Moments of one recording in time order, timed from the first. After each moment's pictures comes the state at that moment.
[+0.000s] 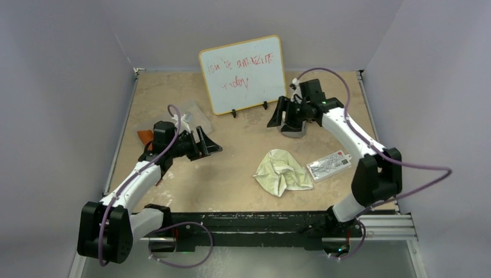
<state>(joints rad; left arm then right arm) -0.16 1.08 0.54 -0.06 0.67 -0.66 0.33 1.62 1.33 -0.66 -0.44 0.53</state>
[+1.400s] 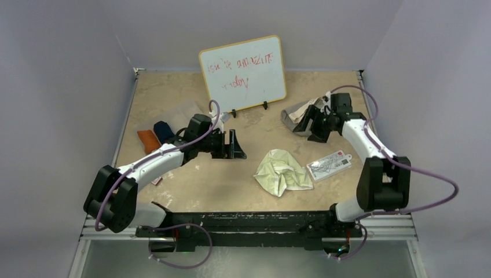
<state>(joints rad) -0.52 1.36 0.77 -0.13 0.54 -0.57 0.01 1.56 1.11 -0.58 -0.42 0.49</state>
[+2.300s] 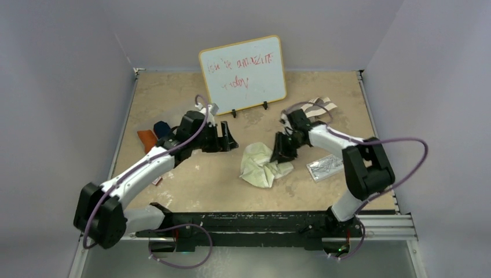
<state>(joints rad) -0.52 1.27 0.83 -0.25 0.30 -0.57 0.35 1.59 0.88 -0.54 -0.45 0.53</state>
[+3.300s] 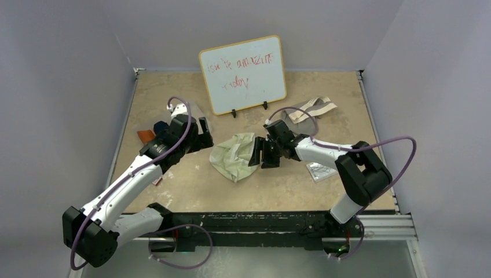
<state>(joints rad) -0.52 1.04 0.88 -0.58 -0.31 -0.65 0.64 1.62 0.87 -0.25 -0.32 0.73</state>
